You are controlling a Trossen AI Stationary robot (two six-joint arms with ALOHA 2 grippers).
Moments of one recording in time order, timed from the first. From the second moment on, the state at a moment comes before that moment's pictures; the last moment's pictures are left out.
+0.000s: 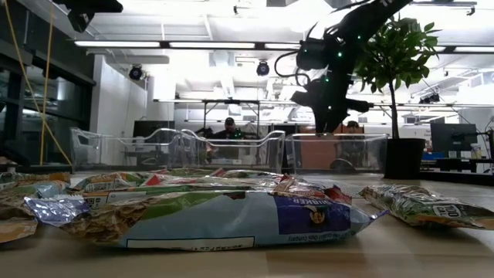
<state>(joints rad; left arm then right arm) 0.00 0.40 0.78 -0.65 -0.27 -0.27 -0.62 1.65 1.20 -0.68 0.21 0.54</state>
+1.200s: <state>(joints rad) 0.00 0.40 0.78 -0.65 -0.28 -0.29 0.08 1.37 1.20 -0.77 0.17 1.02</state>
